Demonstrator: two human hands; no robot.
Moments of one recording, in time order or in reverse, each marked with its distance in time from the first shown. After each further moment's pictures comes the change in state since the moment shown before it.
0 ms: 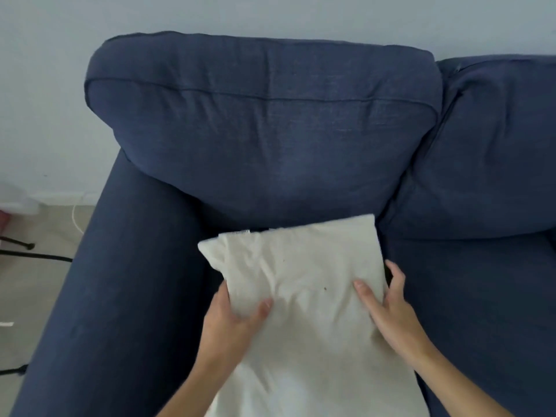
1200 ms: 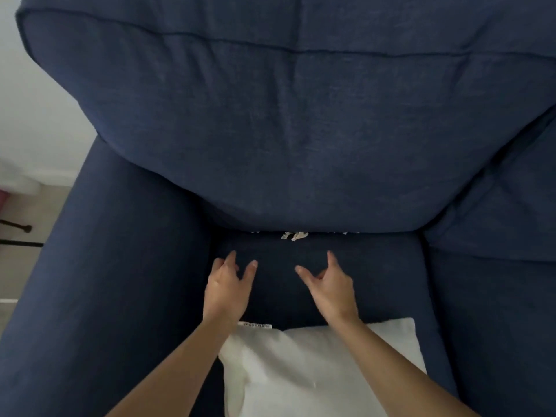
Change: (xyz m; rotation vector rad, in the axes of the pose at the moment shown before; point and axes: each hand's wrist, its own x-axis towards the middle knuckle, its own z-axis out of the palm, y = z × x) left_hand 0.178 -0.055 0.029 0.383 0.124 -0.061; right_hand 0.155 -0.009 0.159 -0.173 -0.014 0.031
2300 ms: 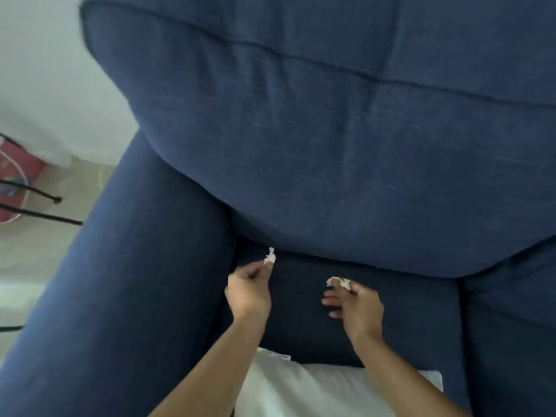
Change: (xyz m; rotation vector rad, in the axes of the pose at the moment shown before) left_hand 0.035 0.023 -0.002 -0.630 0.224 -0.419; right_hand 0.041 -0.018 0.010 0.377 -0.005 0.139
